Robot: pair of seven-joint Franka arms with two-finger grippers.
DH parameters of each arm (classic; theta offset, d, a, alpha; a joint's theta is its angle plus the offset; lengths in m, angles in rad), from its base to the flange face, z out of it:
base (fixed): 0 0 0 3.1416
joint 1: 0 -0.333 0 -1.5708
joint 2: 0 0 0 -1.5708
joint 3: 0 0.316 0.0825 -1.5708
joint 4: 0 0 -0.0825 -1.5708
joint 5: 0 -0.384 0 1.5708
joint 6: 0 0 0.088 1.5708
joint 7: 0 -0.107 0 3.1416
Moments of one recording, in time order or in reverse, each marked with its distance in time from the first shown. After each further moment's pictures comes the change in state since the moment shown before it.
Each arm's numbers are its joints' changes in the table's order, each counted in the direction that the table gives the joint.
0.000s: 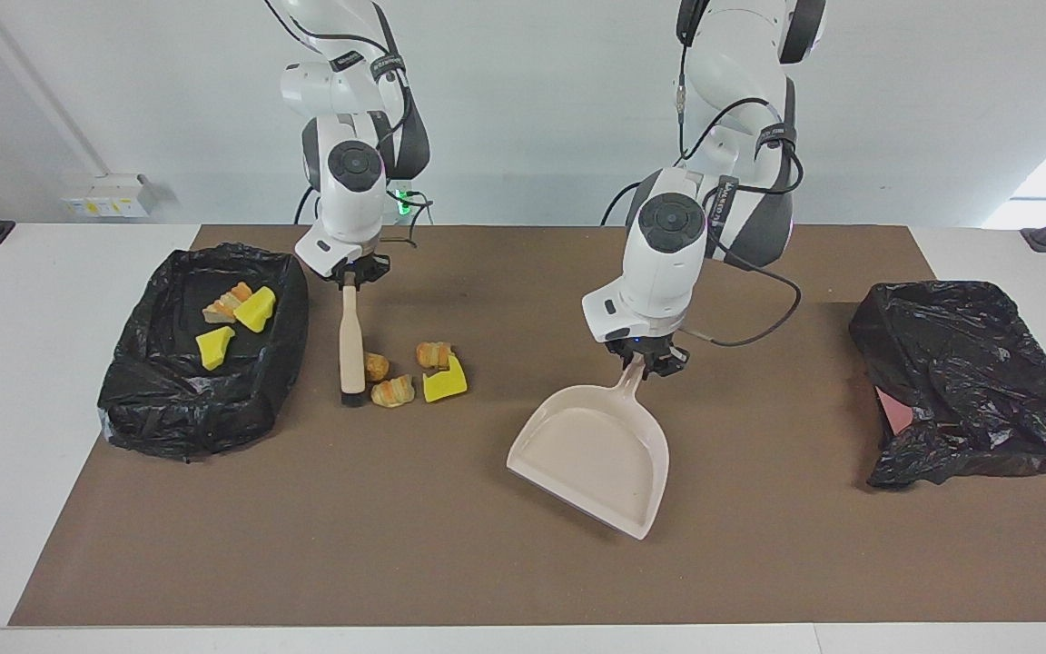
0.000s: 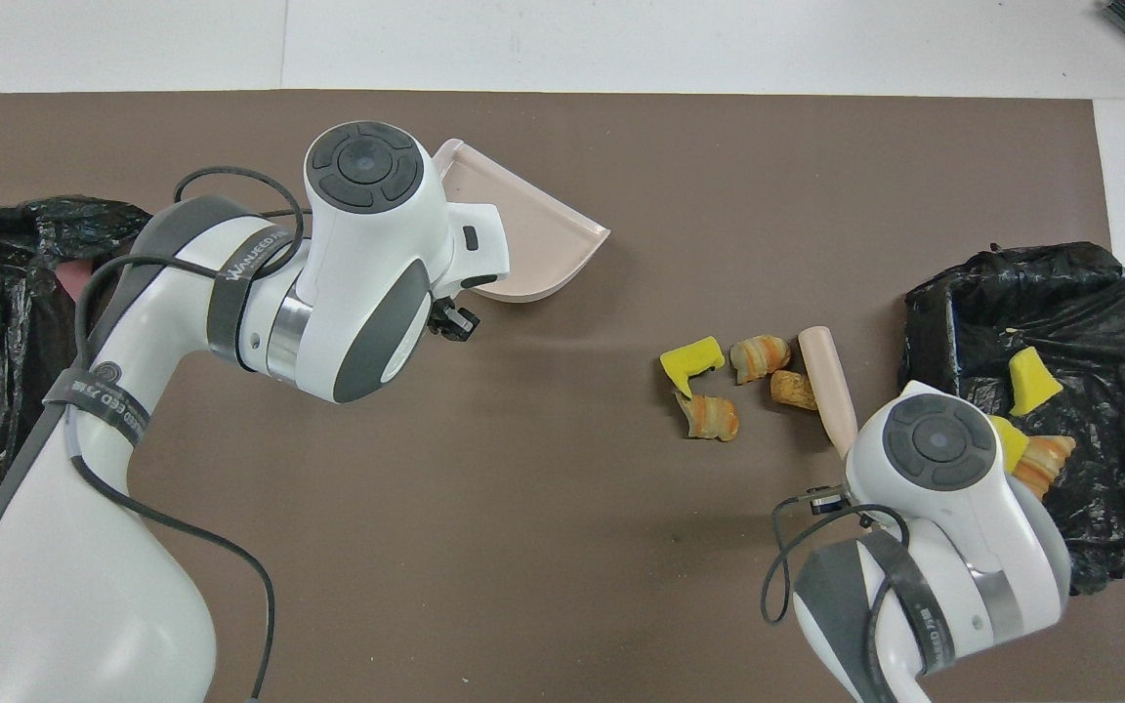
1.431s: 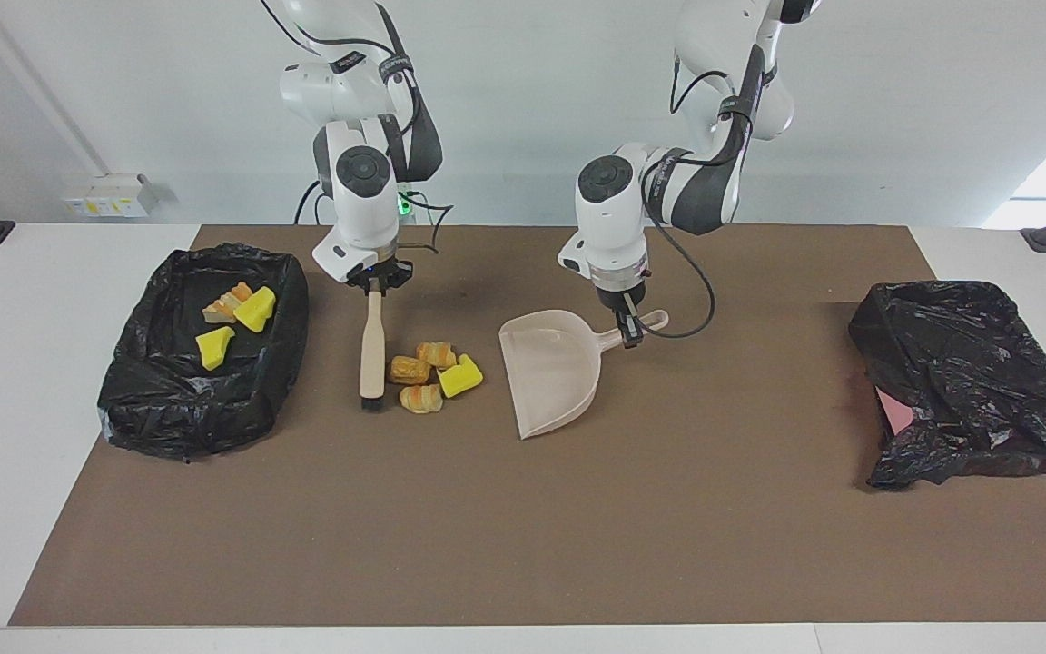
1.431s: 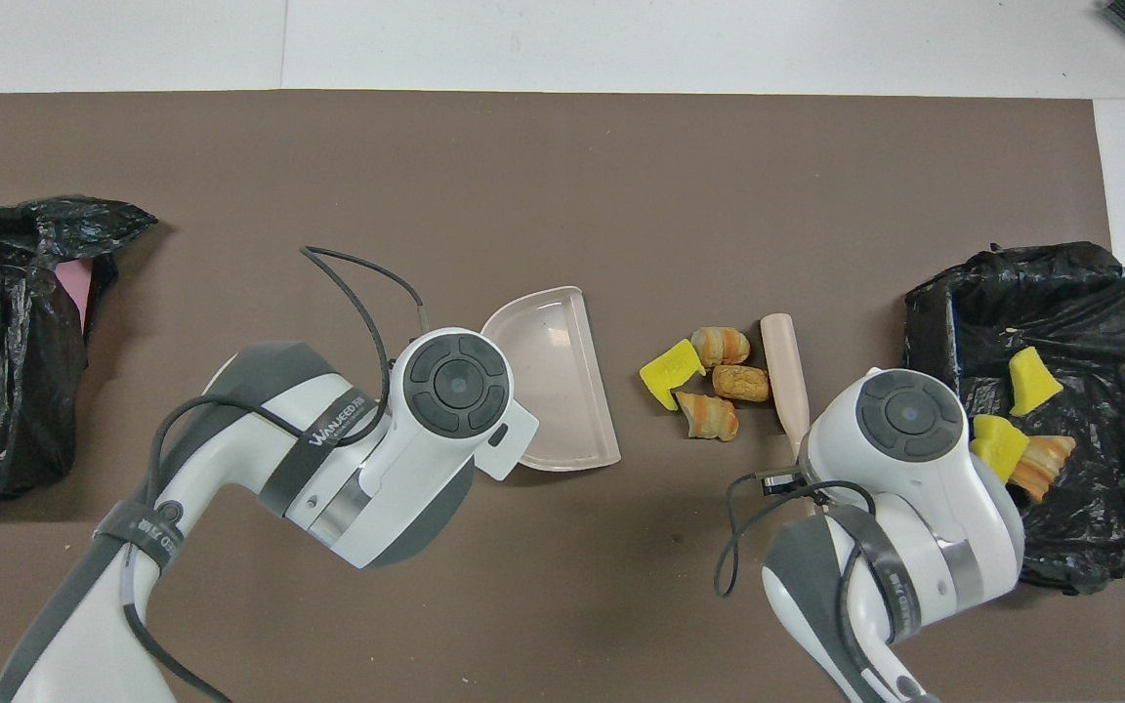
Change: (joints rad) left arm 0.153 0.248 -0.007 0.461 -0.226 -0.190 -0.427; right arm -0.043 -0.106 0.001 -0.063 -0.087 -0.046 -0.048
